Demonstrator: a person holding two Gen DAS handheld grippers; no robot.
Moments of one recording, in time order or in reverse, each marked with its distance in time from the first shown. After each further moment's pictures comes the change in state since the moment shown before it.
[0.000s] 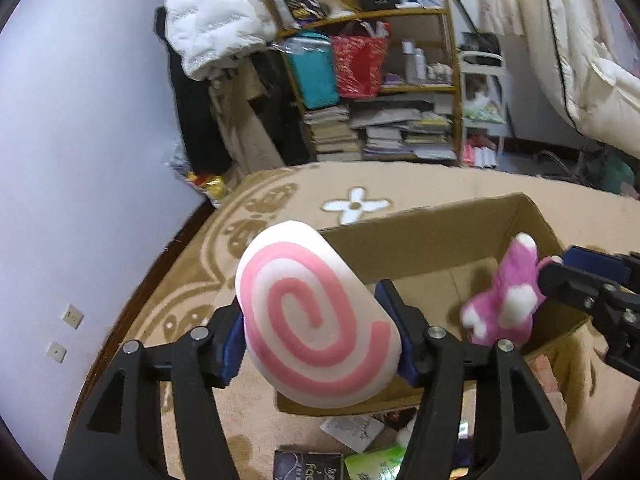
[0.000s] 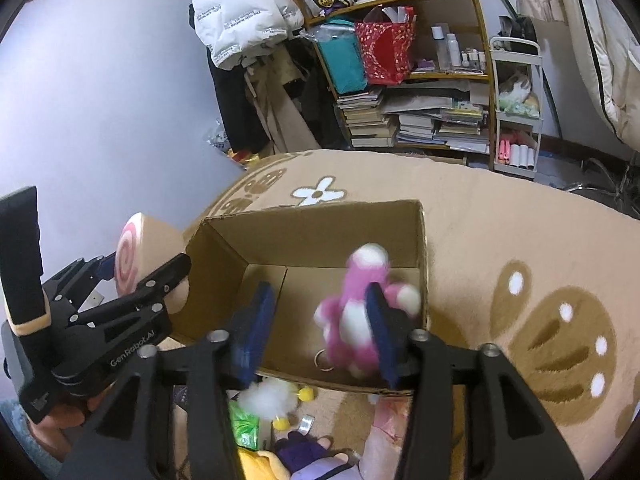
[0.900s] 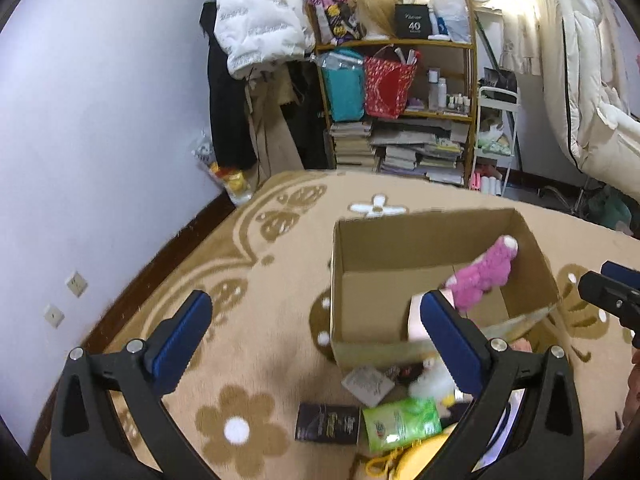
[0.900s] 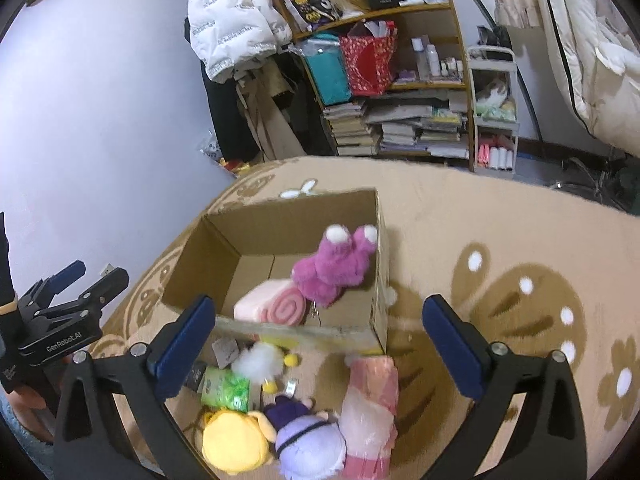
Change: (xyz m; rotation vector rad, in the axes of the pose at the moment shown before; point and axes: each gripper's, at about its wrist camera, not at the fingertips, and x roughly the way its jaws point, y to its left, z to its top) left arm -0.067 0.054 -0.041 -0.129 -0.012 -0.021; right arm -0.052 -0.011 -0.031 0.013 -0.036 -0.037
